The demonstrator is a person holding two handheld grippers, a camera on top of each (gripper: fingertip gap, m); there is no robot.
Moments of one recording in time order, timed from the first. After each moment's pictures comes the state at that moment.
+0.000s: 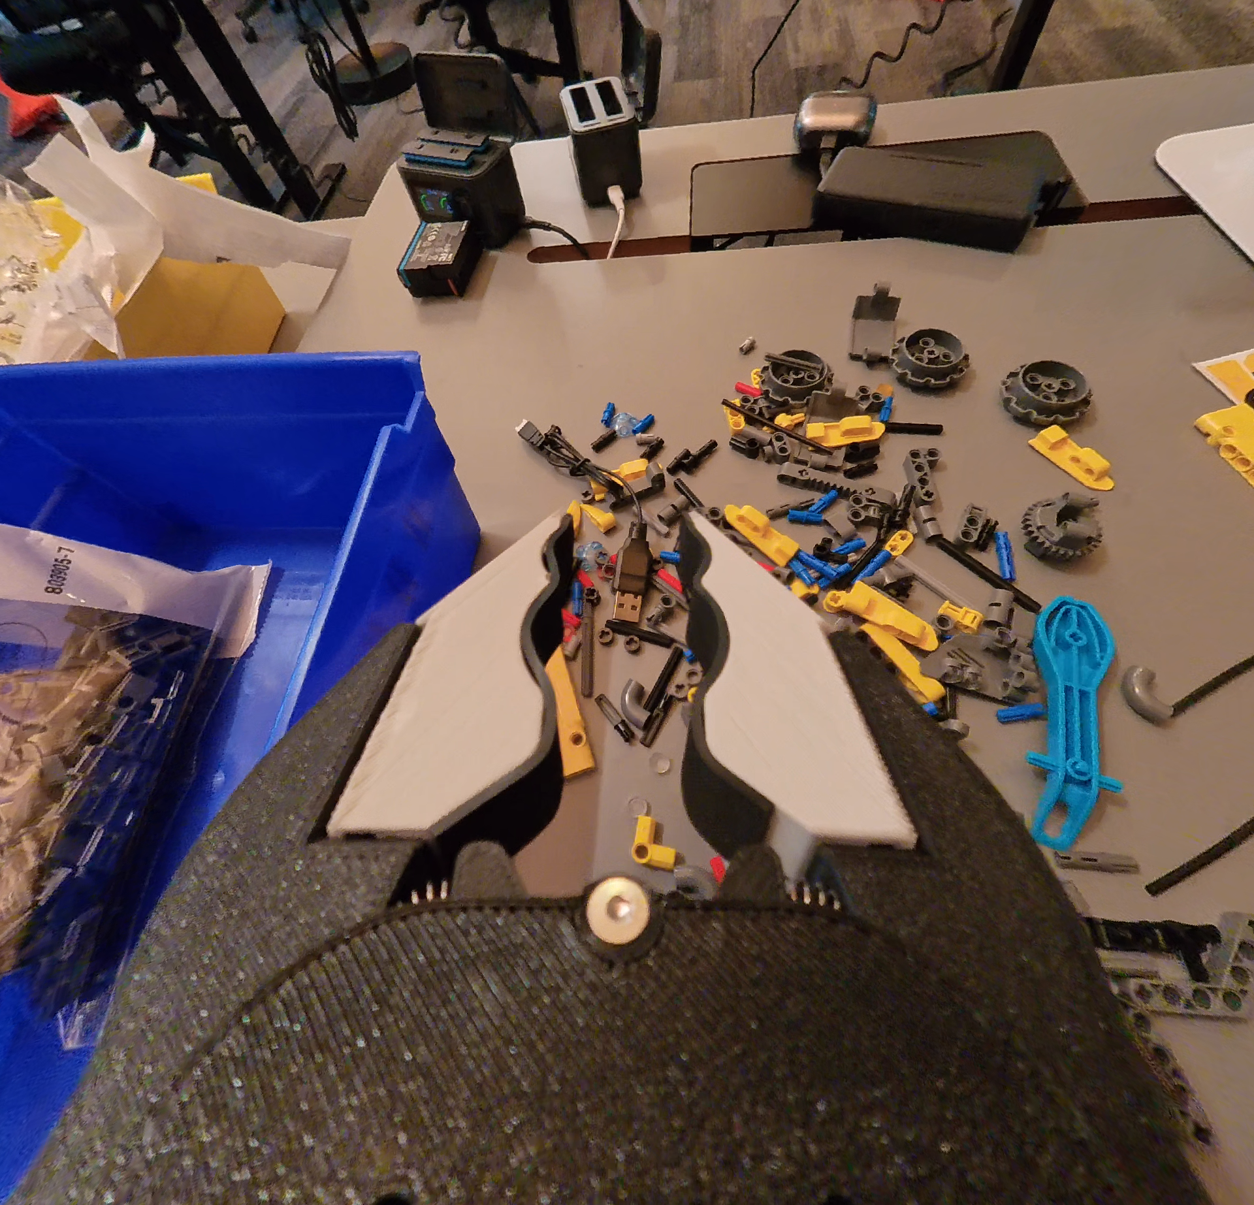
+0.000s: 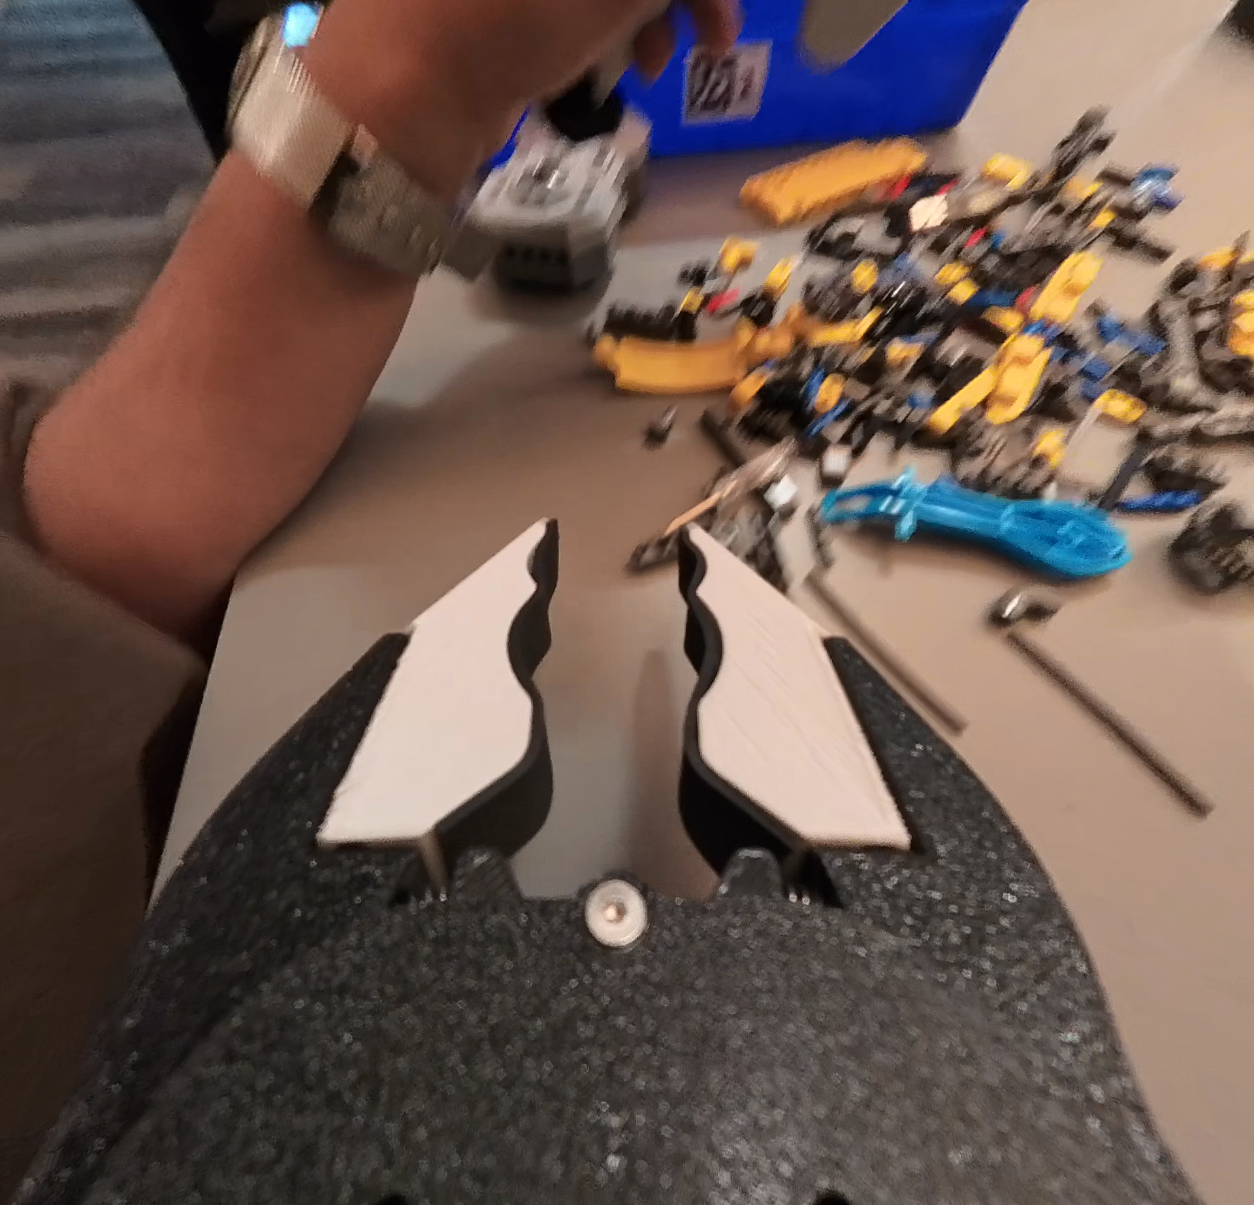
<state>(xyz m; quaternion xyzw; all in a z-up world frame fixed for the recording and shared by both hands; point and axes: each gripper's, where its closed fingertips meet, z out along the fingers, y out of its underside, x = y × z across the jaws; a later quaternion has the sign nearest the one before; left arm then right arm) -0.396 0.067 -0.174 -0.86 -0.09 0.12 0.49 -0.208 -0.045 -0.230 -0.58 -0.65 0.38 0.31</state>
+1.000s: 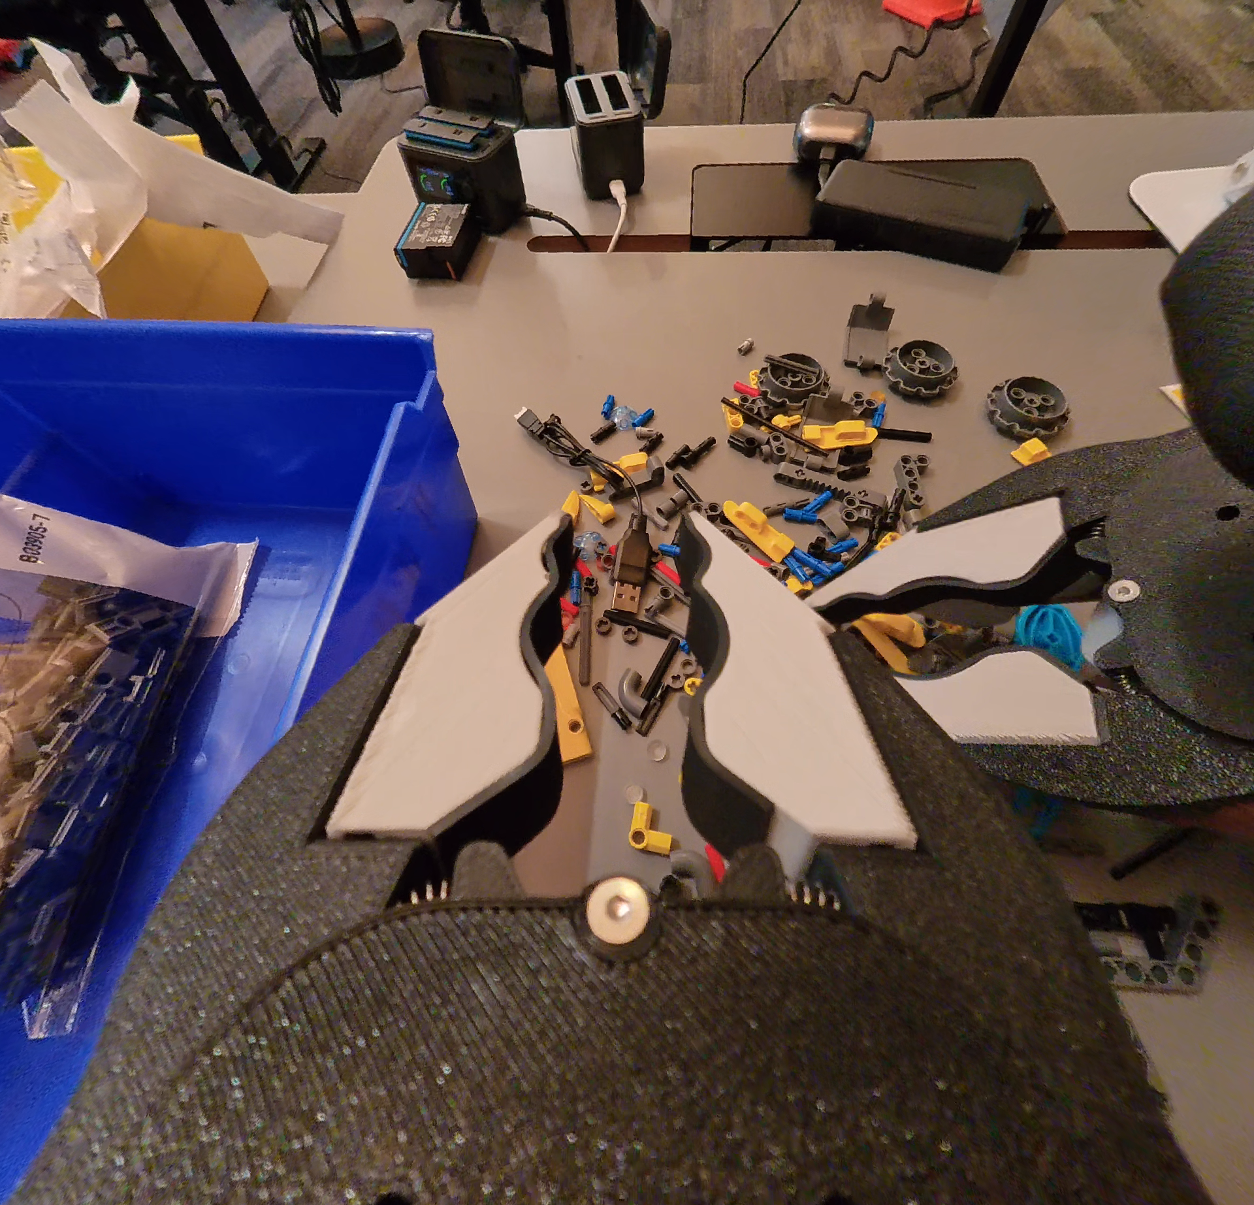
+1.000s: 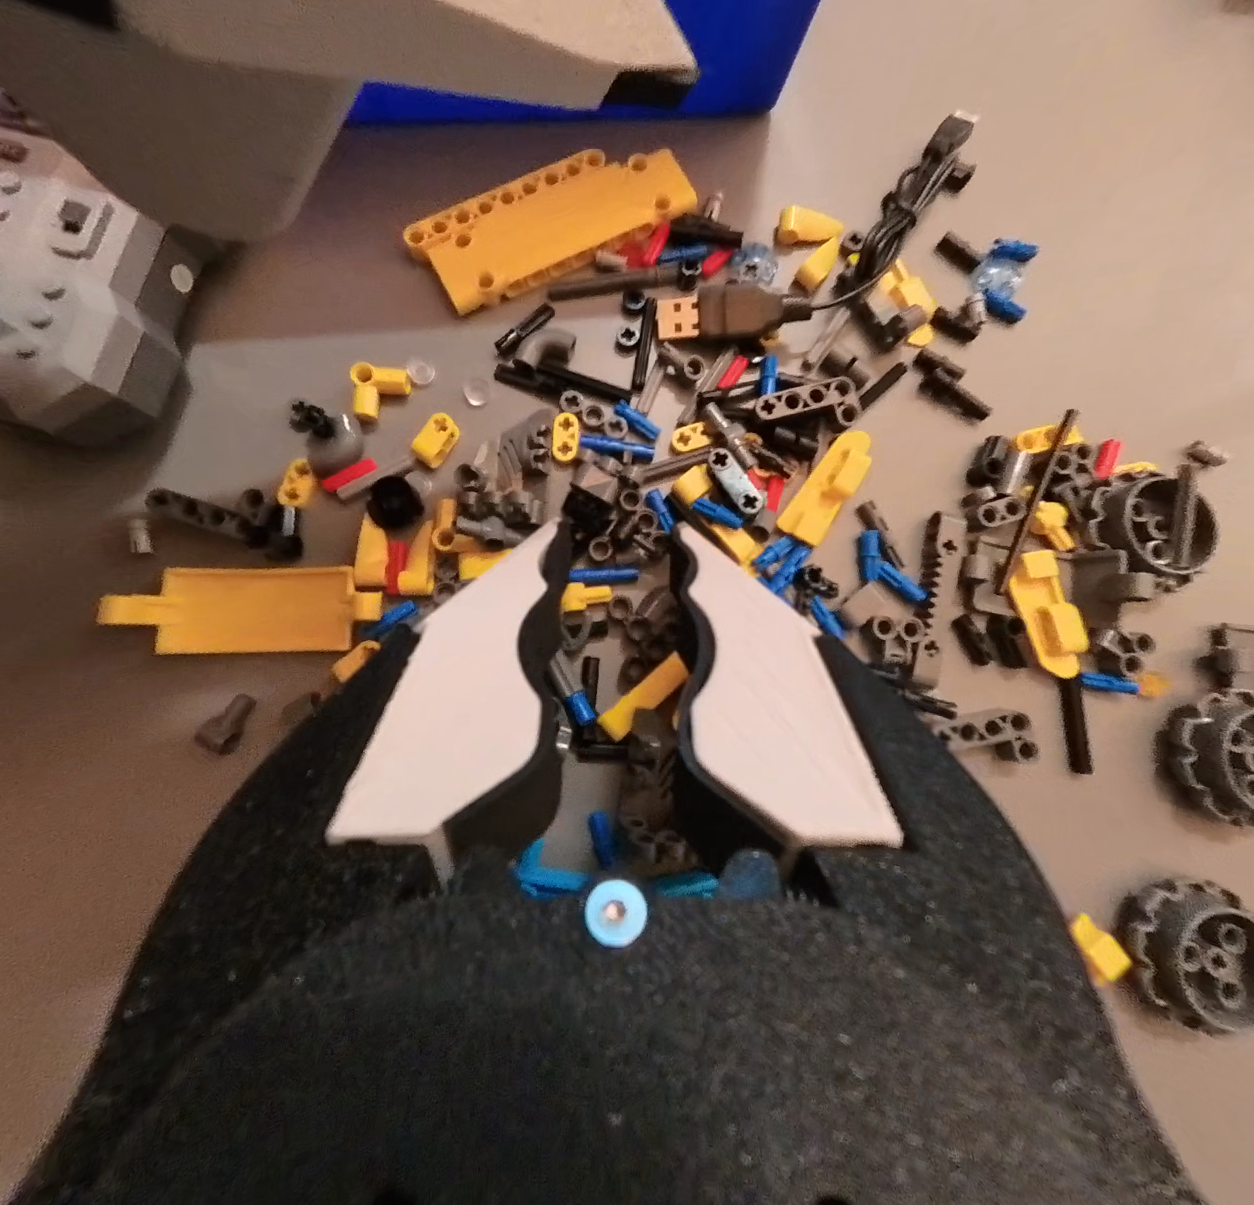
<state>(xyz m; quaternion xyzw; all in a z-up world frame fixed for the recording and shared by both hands) -0.399 0.061 -0.173 -0.86 -0.11 0.10 0.50 -0.342 0.062 -0.260 -0.62 -0.70 0.25 0.26</state>
